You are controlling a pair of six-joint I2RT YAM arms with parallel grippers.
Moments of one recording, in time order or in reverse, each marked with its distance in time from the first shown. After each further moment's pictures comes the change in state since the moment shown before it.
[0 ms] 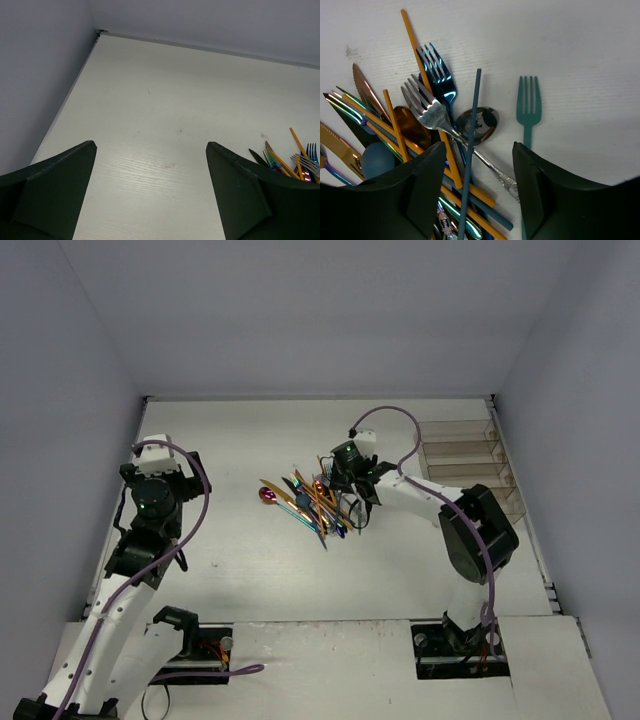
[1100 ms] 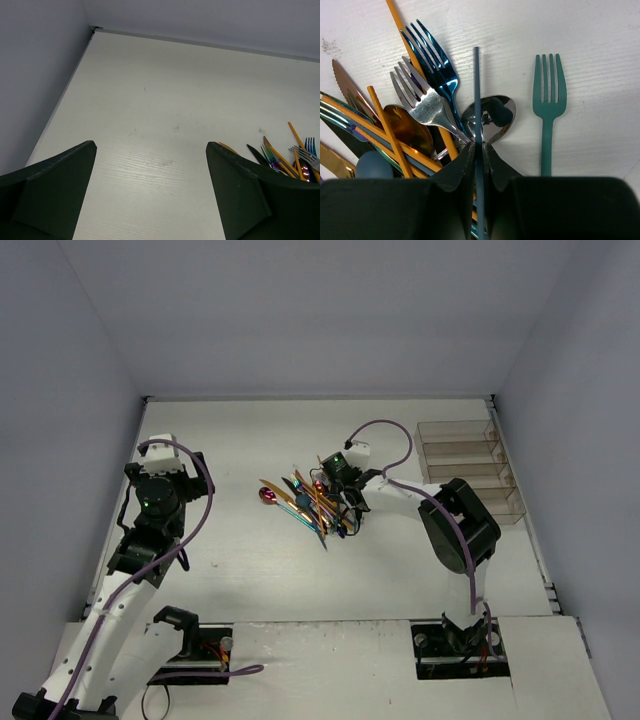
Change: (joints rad) left arm -0.020 0.018 -0.002 0.001 0.000 0.001; right arm 0.043 0.109 0.002 0.023 0.024 0.163
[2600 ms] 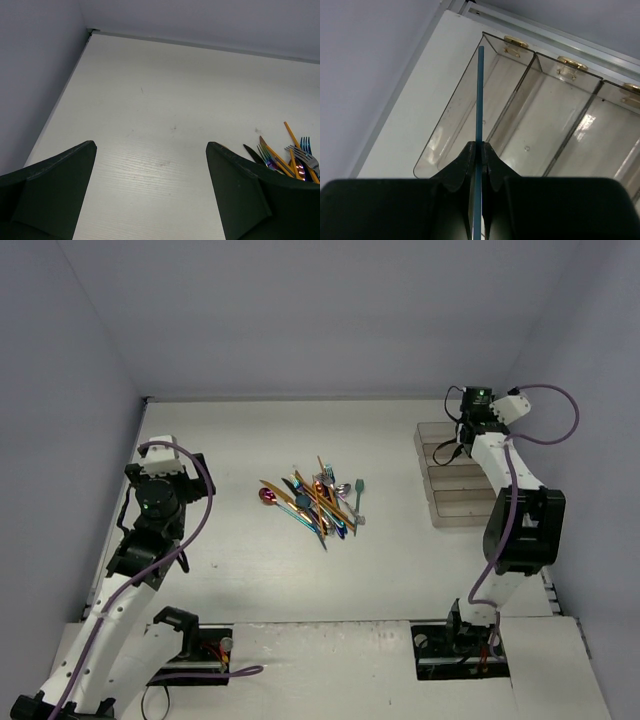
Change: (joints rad) left arm -0.012 -0.011 -0.001 0.000 0.000 0.000; right arm -0.737 -0.150 0.198 -0.046 0.140 0.059
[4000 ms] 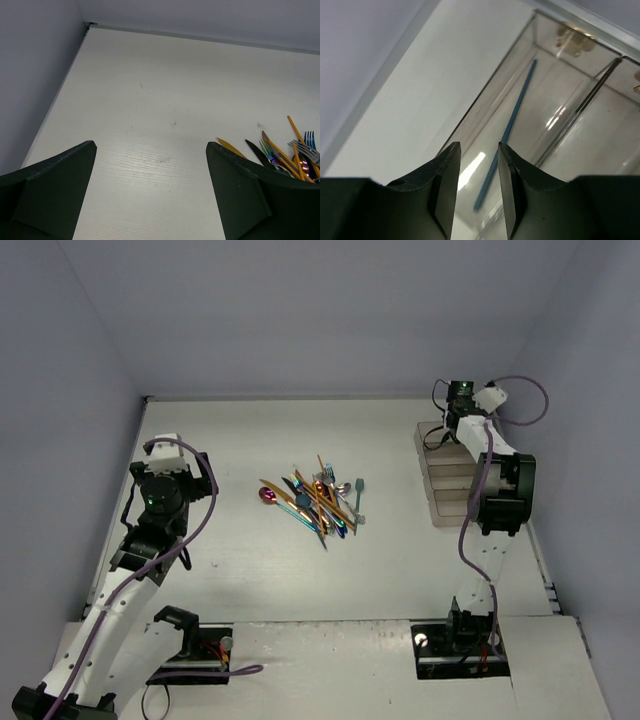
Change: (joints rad) left arm -0.006 0.031 -0.001 0.000 0.001 0.000; right arm 0.005 0.381 0.305 -0.008 -0.044 -0.069
